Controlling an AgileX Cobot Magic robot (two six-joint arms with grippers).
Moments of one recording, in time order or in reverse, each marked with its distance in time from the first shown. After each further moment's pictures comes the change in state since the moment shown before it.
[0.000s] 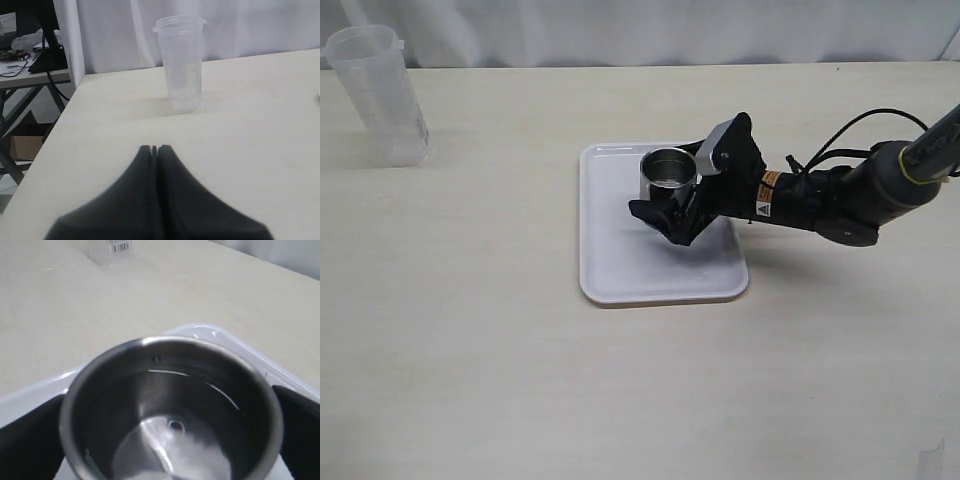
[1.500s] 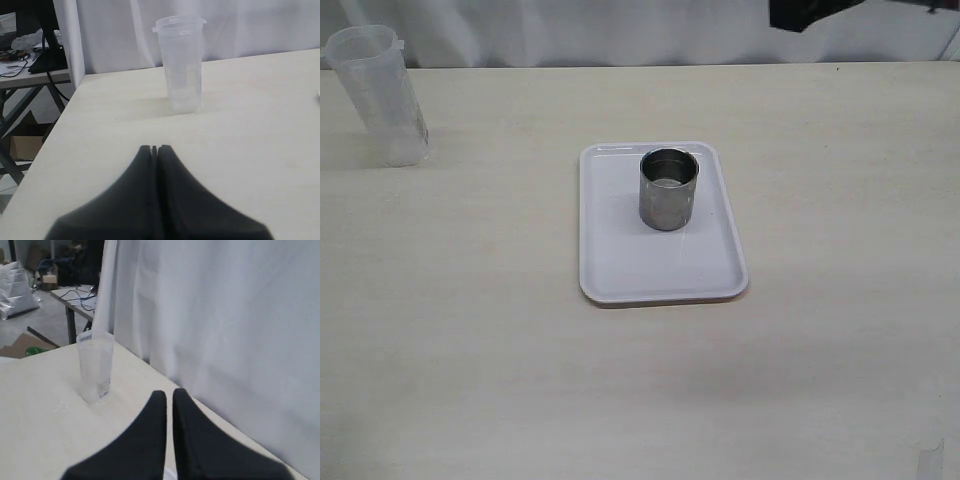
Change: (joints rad) left arm 0.000 0.000 0.000 0.000 0.000 0.000; right arm 0.000 -0.983 0.053 -0.532 0.399 0.904
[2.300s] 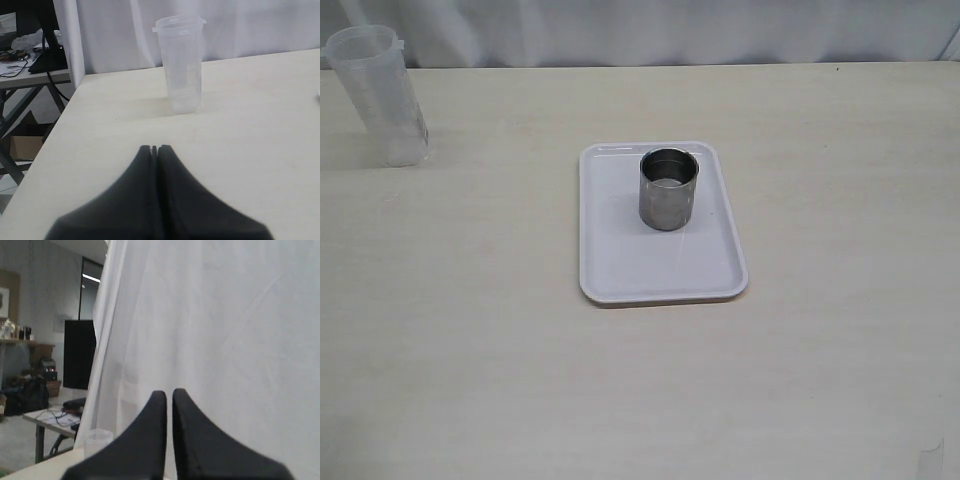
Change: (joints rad) left arm 0.000 0.000 0.000 0.000 0.000 0.000; right arm 0.000 -1.094 0.554 0.038 0.192 0.252
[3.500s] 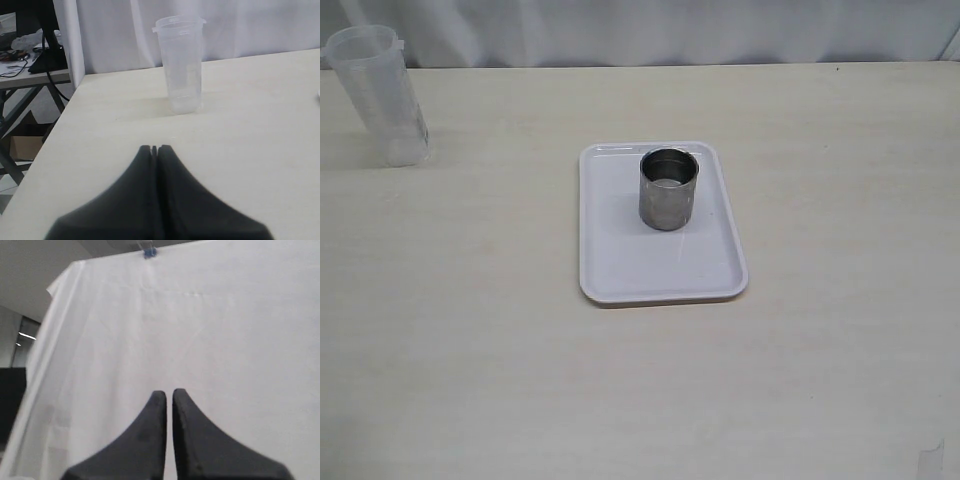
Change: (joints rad) left arm 0.000 0.000 0.000 0.000 0.000 0.000; right arm 0.000 -0.201 0.352 1.101 -0.040 -1.146
